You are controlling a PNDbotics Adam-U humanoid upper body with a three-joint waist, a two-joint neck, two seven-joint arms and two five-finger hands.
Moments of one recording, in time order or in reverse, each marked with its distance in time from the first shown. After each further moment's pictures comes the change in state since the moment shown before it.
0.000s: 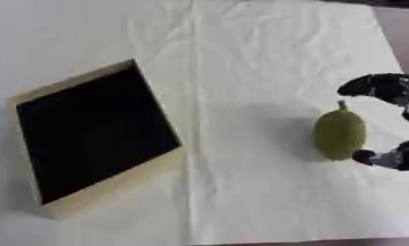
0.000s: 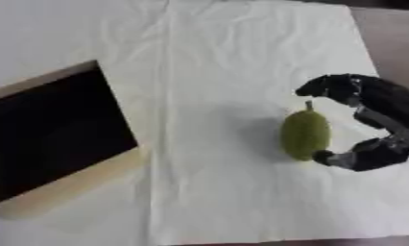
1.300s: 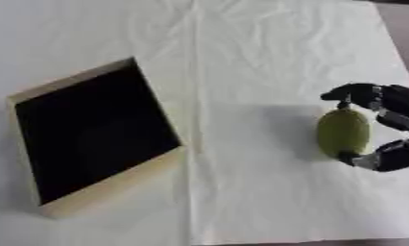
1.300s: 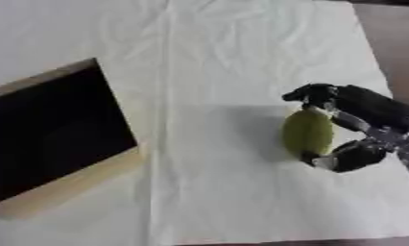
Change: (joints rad) left arm -0.007 -0.002 -0.006 0.000 -0.001 0.004 -0.006; right arm -0.026 0.063 0.006 0.000 0.075 0.158 0.116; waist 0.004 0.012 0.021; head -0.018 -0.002
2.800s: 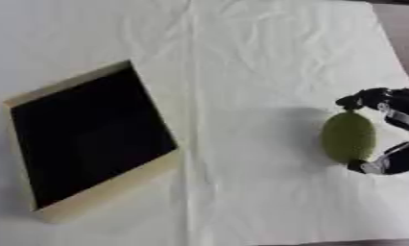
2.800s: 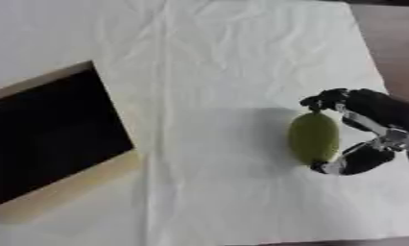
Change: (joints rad) left arm -0.002 -0.002 -0.001 0.000 0.000 0.000 -0.006; right arm 0.034 0.025 -0.064 0.010 0.071 0.125 0.173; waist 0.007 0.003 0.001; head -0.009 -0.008
